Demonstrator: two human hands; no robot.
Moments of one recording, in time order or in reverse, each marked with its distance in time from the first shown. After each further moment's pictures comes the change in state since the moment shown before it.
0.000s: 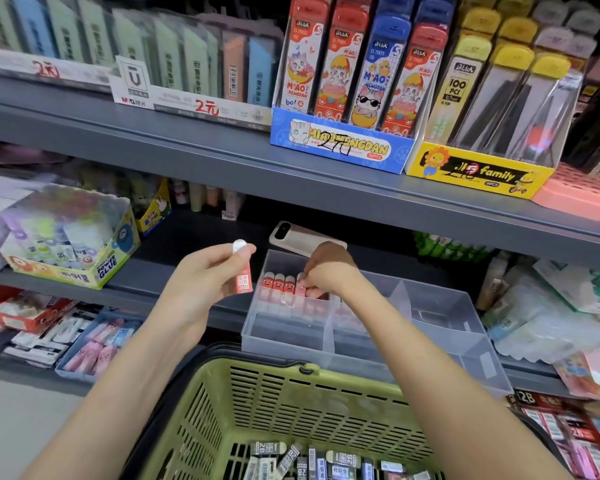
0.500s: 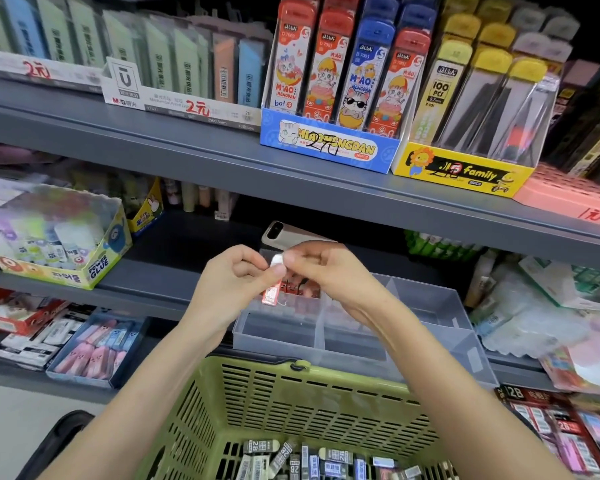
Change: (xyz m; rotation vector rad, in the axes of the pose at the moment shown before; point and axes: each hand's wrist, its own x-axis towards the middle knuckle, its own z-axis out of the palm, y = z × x) left_hand 0.004 -0.014 0.030 0.097 -0.051 0.144; right_hand -0.063 0.011 -0.011 0.896 -0.056 -0.394
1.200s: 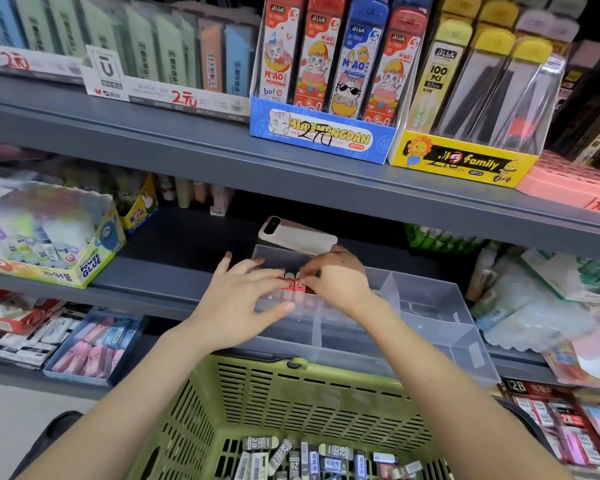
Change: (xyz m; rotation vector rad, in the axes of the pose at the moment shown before) left_hand 0.007 -0.026 0.001 1.076 -0.308 0.414; right_hand 0.033 0.057 -0.021 -1.157 0.186 -0.057
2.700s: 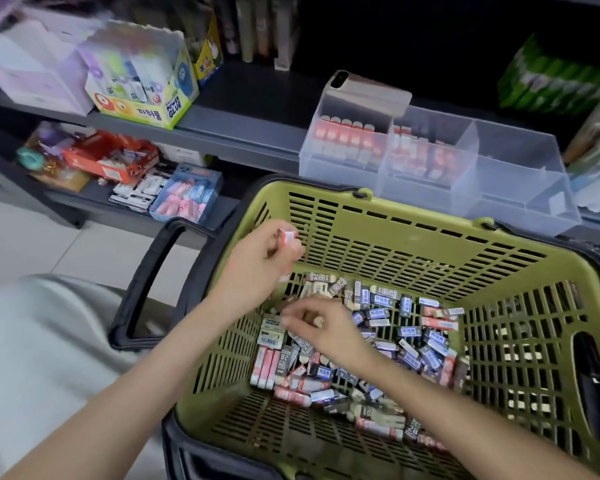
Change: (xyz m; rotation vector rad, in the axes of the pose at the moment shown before) left_hand -0.171 0.050 0.017 -0.741 0.063 -0.529; right_hand -0.240 -0.102 0.124 1.076 -0.307 -0.055
